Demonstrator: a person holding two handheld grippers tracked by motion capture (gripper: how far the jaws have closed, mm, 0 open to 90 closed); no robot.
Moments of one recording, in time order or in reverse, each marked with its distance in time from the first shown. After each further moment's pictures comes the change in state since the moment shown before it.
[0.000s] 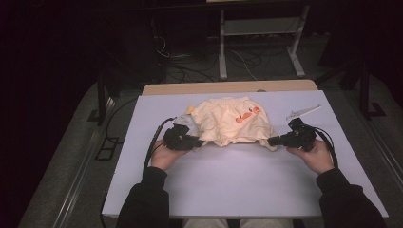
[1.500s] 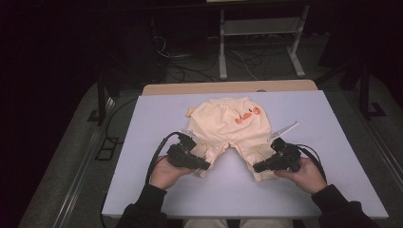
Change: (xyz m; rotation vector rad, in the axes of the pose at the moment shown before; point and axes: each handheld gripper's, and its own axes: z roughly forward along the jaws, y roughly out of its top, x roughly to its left) left arm -0.053 -0.003 -0.008 0.183 -0.185 -0.136; right arm 0.066 -0.013 0.029 0.181 0.177 -0.013
